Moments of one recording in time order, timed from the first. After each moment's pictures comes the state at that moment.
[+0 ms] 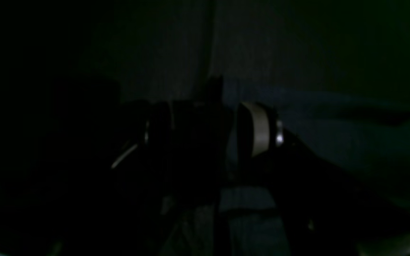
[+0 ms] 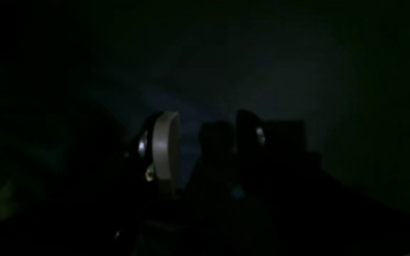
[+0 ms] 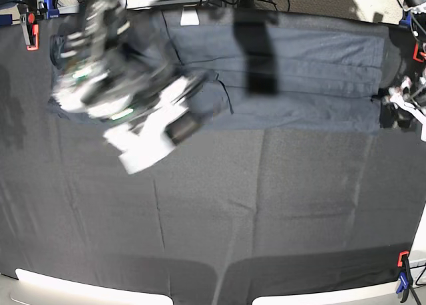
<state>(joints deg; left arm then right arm) 6.3 -18.3 -35.4 82.7 -31.7 -37.1 45.8 -5.4 3.1 11.6 111.4 28.5 36.9 -65.9</state>
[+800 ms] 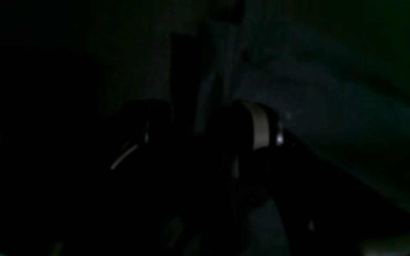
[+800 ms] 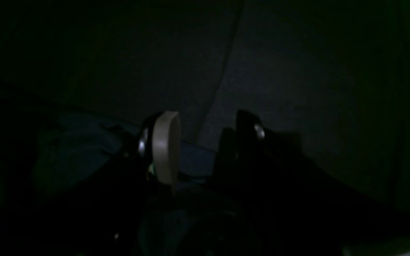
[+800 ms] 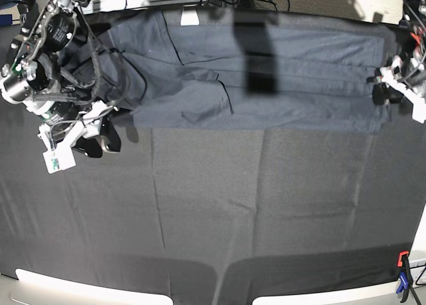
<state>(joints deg) 9.8 -16.7 -35.5 73.4 -36.8 -40.1 43.7 -5.3 9.0 29.0 111.4 37.3 36.9 -67.0</state>
